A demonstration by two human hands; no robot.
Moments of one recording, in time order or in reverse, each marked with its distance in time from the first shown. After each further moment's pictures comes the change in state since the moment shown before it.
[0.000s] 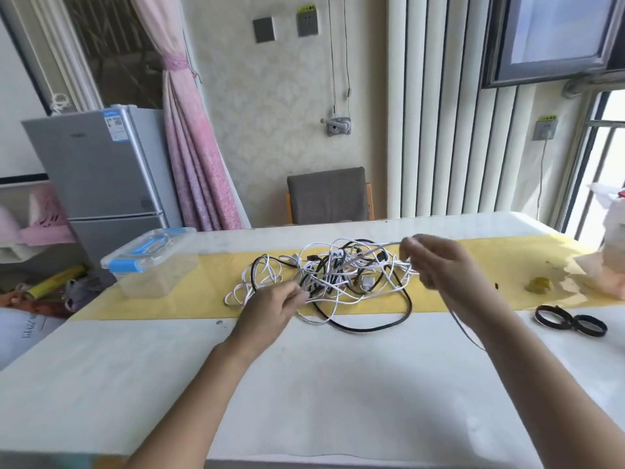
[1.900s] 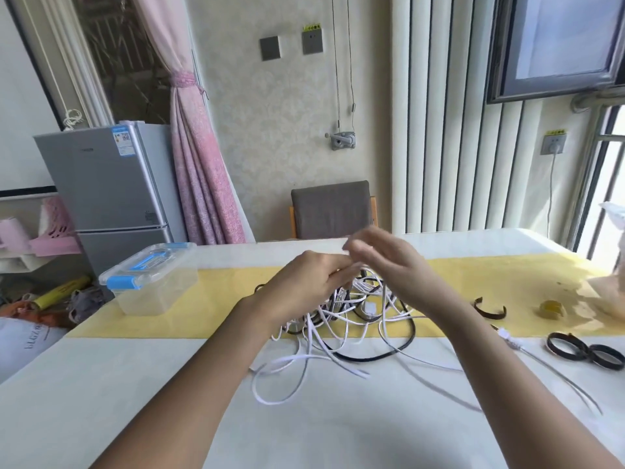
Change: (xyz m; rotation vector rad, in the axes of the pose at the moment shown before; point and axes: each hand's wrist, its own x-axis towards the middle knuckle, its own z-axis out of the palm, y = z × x) left_hand 0.073 0.088 -0.024 0.093 -0.213 0.170; right_hand 0.047 -0.008 0.030 -0.245 -0.210 -0.322
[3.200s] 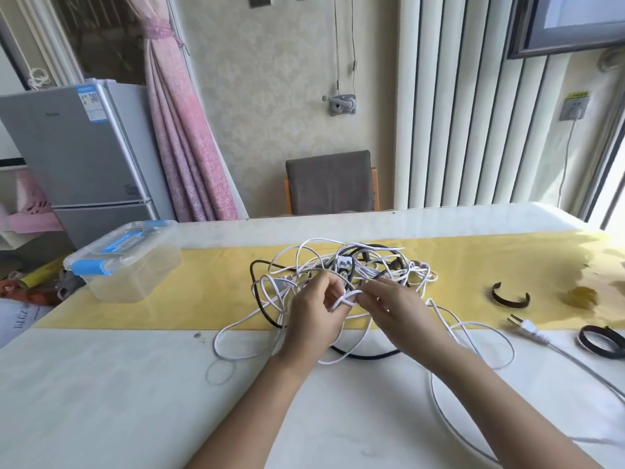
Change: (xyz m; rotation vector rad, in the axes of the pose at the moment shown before) left_hand -0.011 -0.062 0.126 -0.300 0.542 -0.188; right_hand -0.028 0.086 0.043 -0.388 -0.019 0.115
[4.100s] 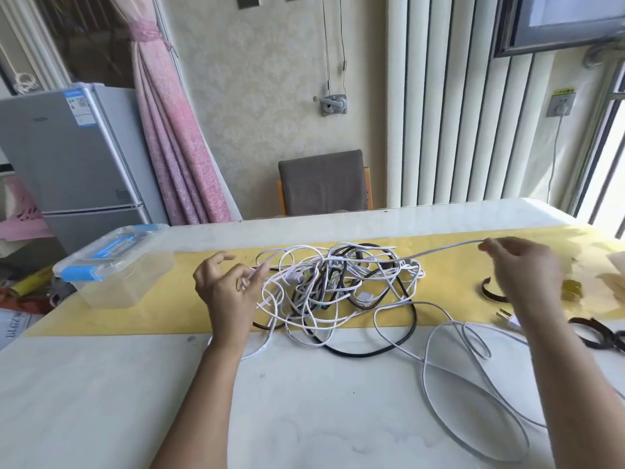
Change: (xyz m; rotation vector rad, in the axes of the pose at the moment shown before) left_hand 0.029 -0.062 -0.070 0.444 0.414 -0.045; right_hand -0.007 0.072 -0.105 0.081 0.594 0.738
